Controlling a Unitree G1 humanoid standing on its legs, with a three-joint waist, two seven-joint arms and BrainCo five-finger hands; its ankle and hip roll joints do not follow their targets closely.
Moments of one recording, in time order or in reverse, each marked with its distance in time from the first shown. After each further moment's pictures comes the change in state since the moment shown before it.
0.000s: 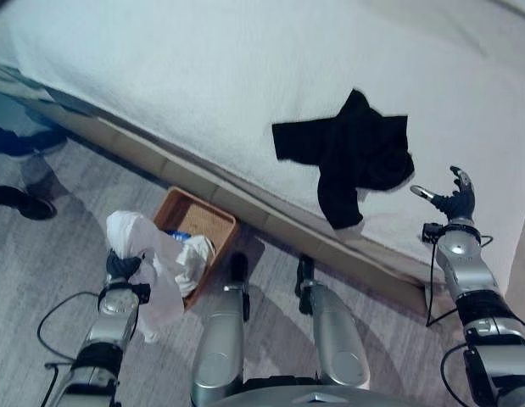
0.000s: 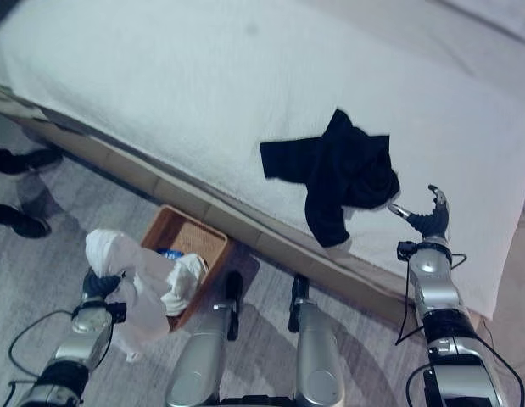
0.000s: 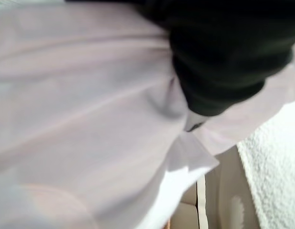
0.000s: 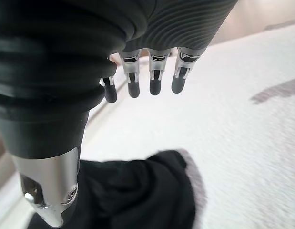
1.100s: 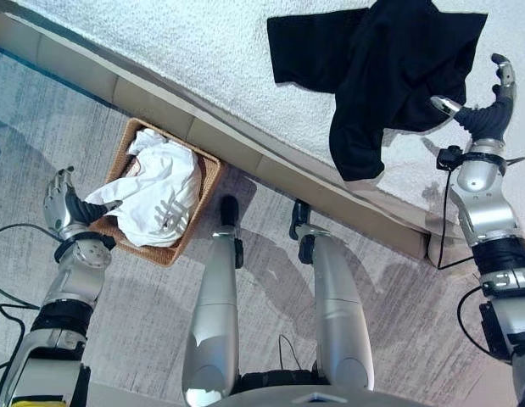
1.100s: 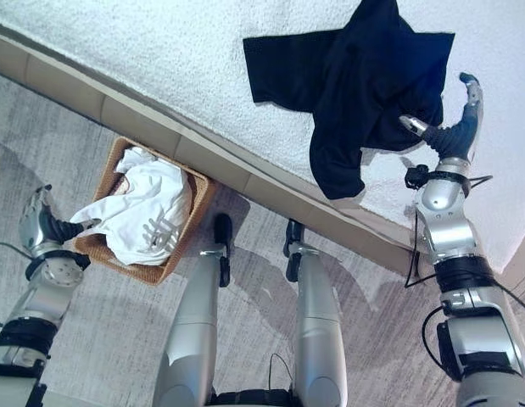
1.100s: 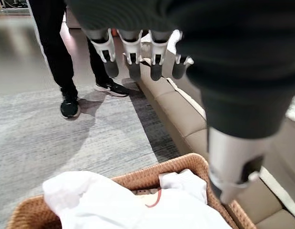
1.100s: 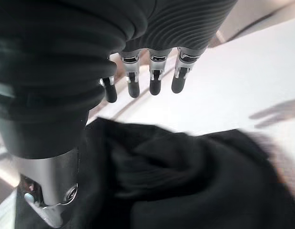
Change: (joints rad) left arm -0.087 0.176 -0.017 -0.146 0.297 0.144 0.186; right arm -0.339 -0.184 0.155 -0.078 -0.037 -0.032 -0.133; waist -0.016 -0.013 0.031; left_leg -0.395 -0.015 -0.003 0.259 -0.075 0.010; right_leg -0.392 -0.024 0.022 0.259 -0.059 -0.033
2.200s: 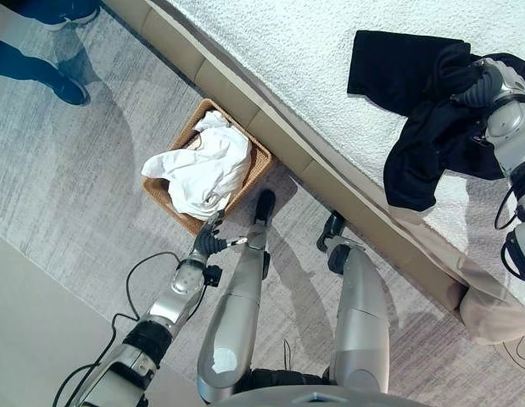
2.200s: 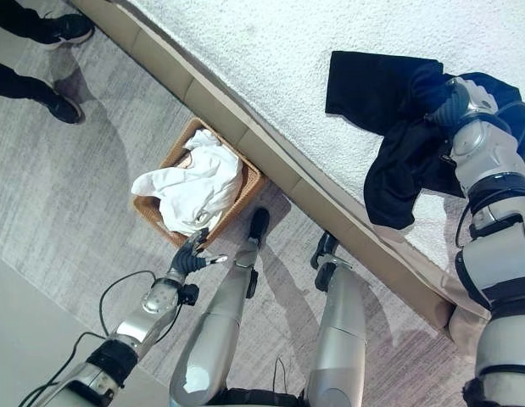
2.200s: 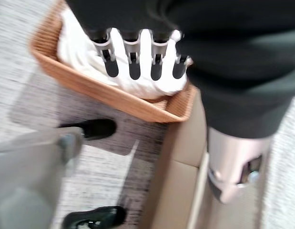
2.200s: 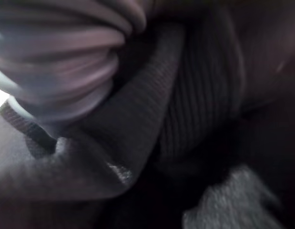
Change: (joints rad) left arm 0.018 -0.287 -0.405 -0.101 -0.489 -0.183 -0.355; right arm -0.518 -0.139 0.555 0.633 -0.231 0.111 0.435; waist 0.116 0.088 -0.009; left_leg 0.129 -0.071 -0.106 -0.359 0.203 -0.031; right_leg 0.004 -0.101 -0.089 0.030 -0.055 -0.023
